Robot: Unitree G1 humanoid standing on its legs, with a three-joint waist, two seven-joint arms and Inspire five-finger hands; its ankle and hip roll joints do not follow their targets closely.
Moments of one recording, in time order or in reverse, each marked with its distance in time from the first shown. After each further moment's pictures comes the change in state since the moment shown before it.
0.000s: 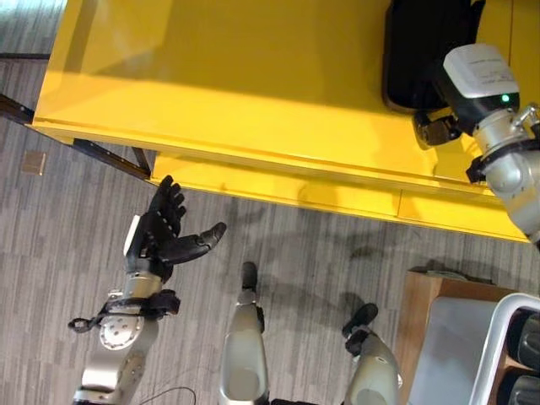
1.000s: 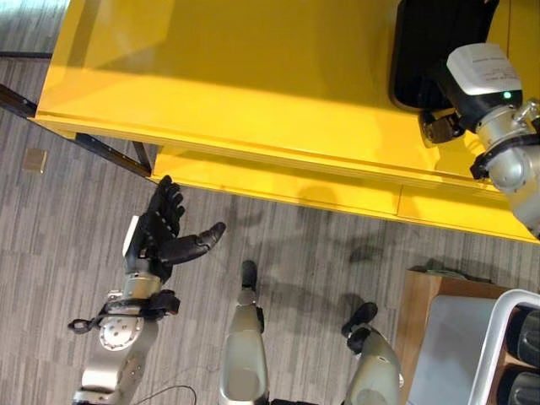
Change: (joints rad) left arm 0.002 -0.002 0.000 0.000 0.000 -0.013 0.008; right arm -0.039 -0.010 0.059 0.050 0.017 -0.004 0.002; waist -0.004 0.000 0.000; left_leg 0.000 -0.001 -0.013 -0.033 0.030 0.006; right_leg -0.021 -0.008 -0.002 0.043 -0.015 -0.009
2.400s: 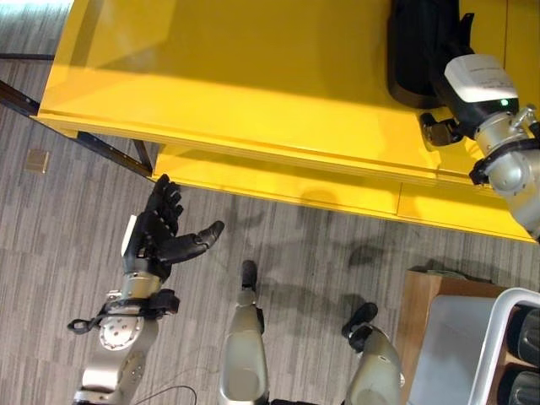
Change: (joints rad) left arm -0.004 -0.001 0.000 0.000 0.000 -0.003 0.014; right arm 0.012 0.000 0.005 0.018 0.018 -0.007 0.030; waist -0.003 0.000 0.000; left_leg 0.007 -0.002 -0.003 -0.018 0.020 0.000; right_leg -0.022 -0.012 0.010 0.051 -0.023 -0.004
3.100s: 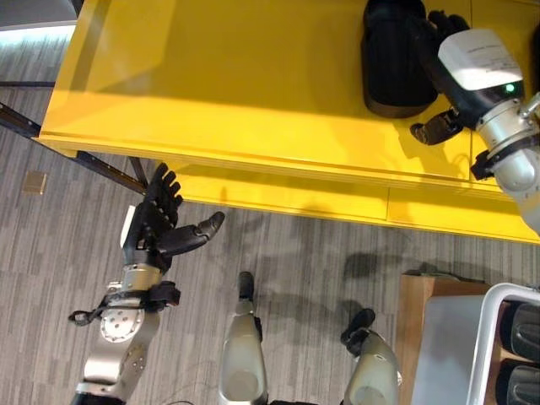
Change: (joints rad) left arm -0.045 -0.004 0.005 -0.001 0.001 0.001 -0.002; right arm 0.096 -0.082 -0.134 -0.298 -0.002 -0.001 0.003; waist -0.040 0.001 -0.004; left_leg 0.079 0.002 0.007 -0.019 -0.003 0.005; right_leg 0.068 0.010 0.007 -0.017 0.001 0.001
